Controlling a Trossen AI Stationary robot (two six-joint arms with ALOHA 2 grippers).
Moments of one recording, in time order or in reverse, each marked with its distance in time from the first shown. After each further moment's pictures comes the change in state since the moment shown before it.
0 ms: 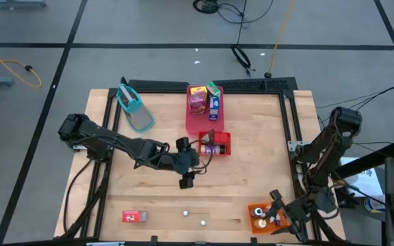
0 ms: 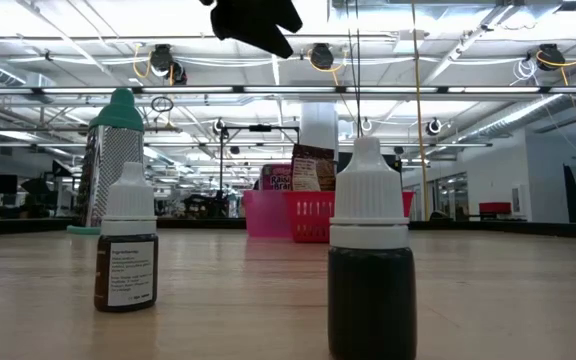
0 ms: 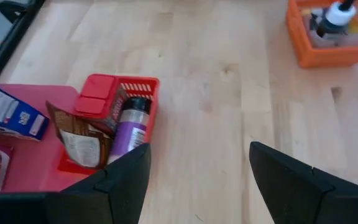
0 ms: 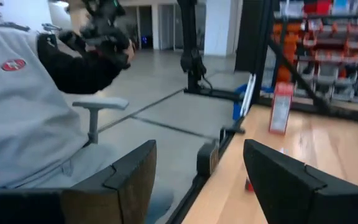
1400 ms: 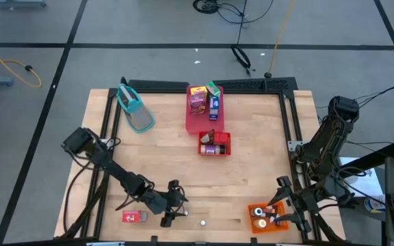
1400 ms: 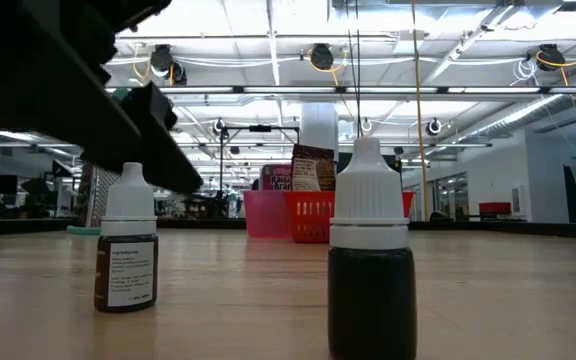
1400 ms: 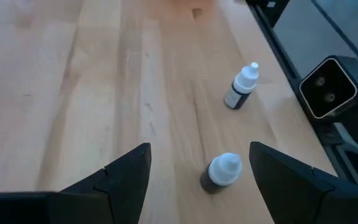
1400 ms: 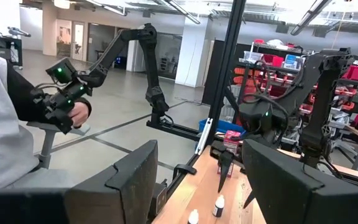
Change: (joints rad) left arm -0.346 0.159 -0.542 0.864 0.050 -0.199; right arm 0.000 -0.233 0.000 -0.043 0.104 -0.298
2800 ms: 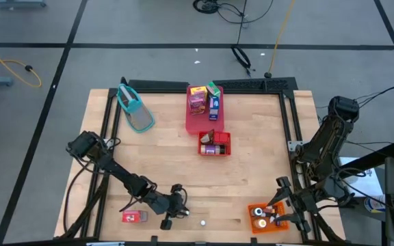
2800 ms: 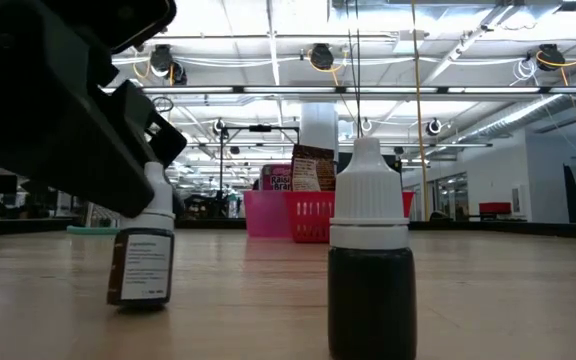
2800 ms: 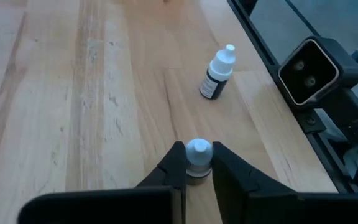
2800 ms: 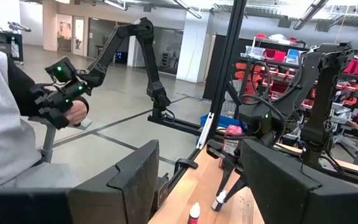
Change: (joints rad) left arm 0.014 0.082 0.002 0.113 0.109 0.035; right arm 0.000 0.000 0.000 -0.033 0.000 0.027
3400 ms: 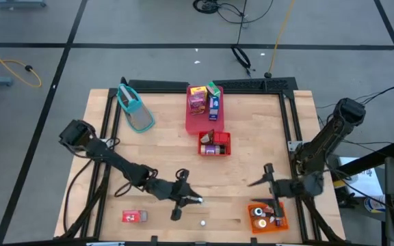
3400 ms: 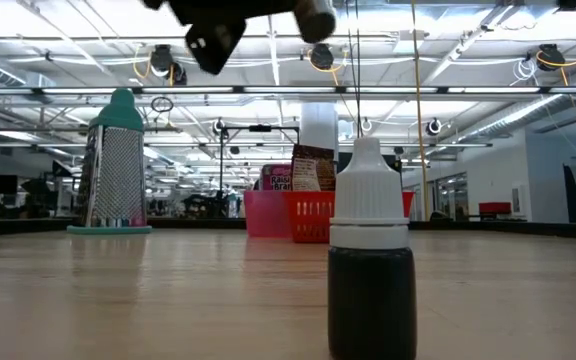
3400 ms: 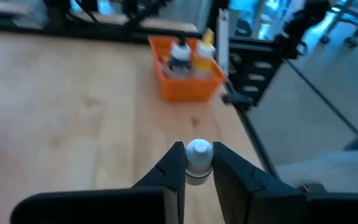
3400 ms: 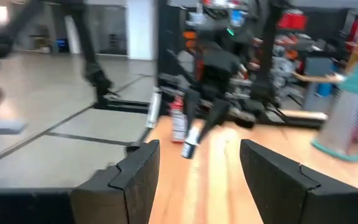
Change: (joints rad) left arm 0.107 -0.180 0.112 -0.073 -0.054 0.082; right arm -0.247 0.000 -0.001 -0.140 -0.002 0.227
